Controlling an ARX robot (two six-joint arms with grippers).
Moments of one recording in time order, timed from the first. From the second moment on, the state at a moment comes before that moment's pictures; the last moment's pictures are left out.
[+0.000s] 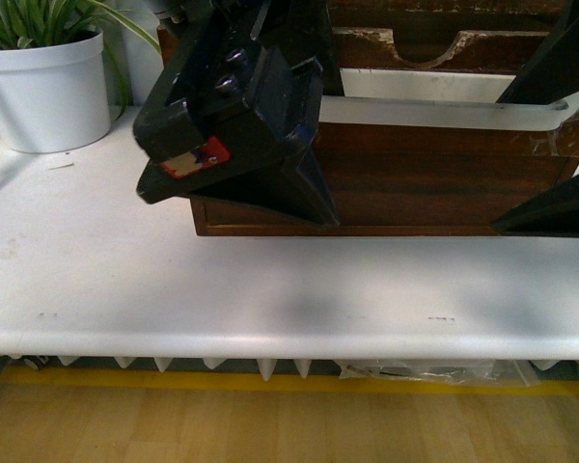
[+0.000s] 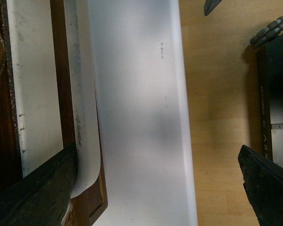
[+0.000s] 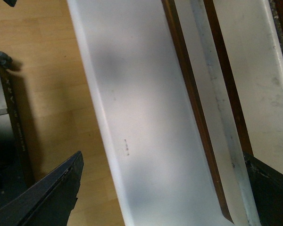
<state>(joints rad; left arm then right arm) -0.52 1.73 1.51 -0.84 0.34 1.19 0.22 1.52 1.19 -0.68 -0.44 -1.10</state>
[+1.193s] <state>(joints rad) -0.35 1.09 0.83 0.26 0.08 0.59 0.06 0.94 0.66 0.15 -0.32 -0.48</state>
